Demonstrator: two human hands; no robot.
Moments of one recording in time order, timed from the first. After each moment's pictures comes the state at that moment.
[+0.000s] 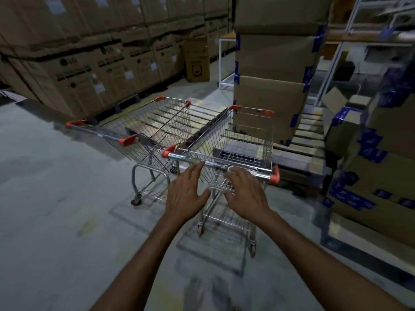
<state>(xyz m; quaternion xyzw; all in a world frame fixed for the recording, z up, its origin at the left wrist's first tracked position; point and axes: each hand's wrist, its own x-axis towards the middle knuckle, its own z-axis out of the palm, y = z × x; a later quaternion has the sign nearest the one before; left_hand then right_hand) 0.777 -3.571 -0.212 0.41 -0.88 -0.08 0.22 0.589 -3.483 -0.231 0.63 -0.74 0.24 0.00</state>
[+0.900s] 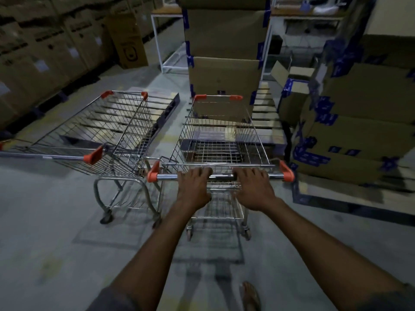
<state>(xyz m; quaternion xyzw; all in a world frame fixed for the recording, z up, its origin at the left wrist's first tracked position) 0.764 -3.696 -0.255 0.27 -0.96 -0.03 0.02 0.619 -3.541 -0.254 0.47 -0.88 0.04 -0.05</state>
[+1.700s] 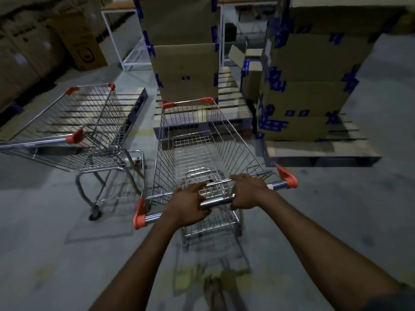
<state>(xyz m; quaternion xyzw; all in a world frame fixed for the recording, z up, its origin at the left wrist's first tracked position) 0.927 -3.551 -0.261 0.07 -0.99 -0.11 -0.08 0.778 -3.378 -0.238 0.41 -0.89 -0.04 -0.22</state>
